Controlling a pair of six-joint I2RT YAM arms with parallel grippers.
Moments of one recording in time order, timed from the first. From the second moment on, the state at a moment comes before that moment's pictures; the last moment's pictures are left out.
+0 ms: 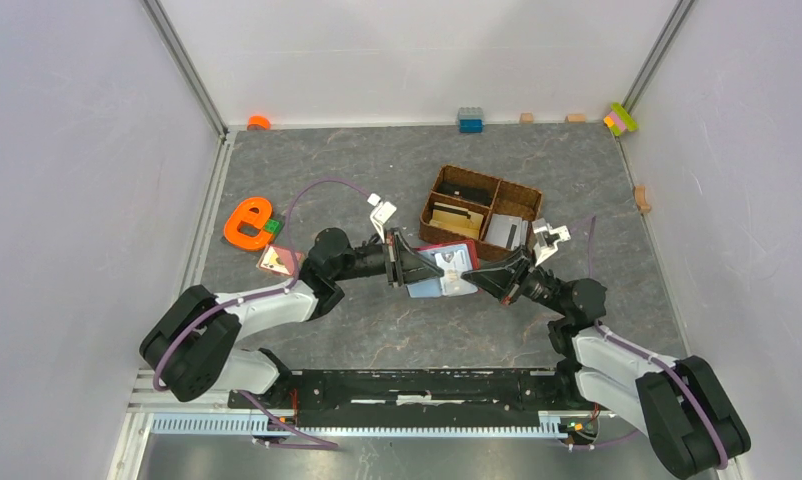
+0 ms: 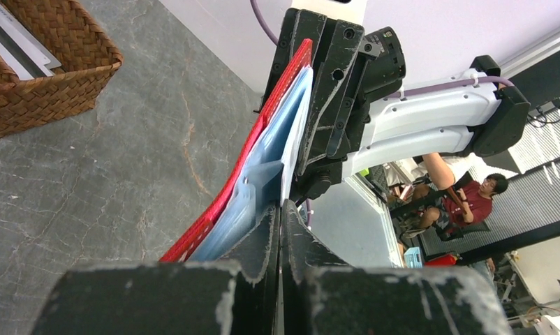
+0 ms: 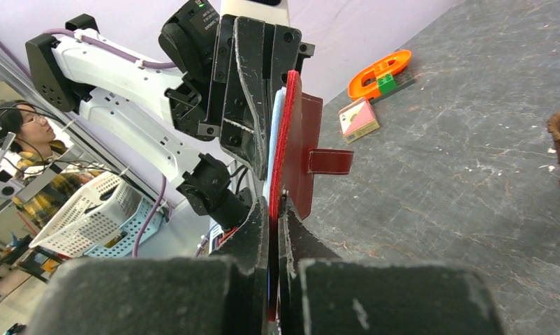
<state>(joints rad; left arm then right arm) -0.70 1.35 0.53 0.92 0.72 -0.86 0.35 1.00 0.08 1.30 -0.78 0.91</state>
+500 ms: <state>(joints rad) -0.67 1.37 0.53 0.92 0.71 -0.88 0.29 1.00 0.05 1.38 -0.77 0.97</state>
